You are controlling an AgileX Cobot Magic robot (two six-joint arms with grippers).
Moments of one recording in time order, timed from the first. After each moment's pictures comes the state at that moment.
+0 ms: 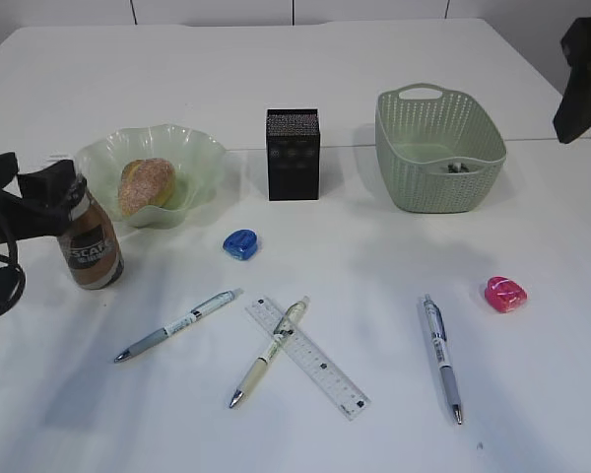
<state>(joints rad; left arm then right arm) -0.23 1.69 -0.45 -0.06 -1.07 0.02 0.13 1.43 -1.42 0.00 1.25 0.13</state>
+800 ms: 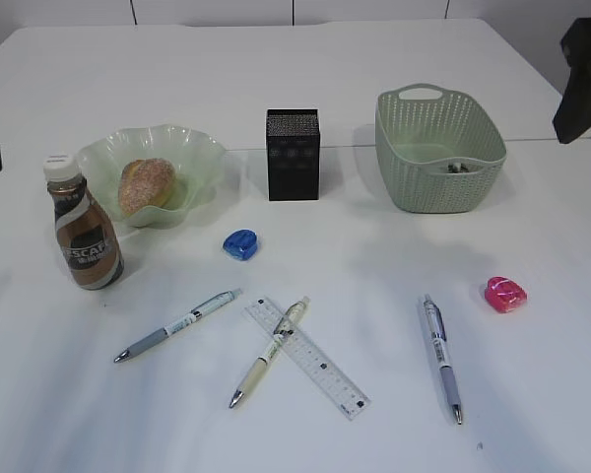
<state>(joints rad) -0.23 1.06 -0.44 -0.06 -0.30 0.02 0.13 1.43 -1.42 0.00 1.25 0.13</state>
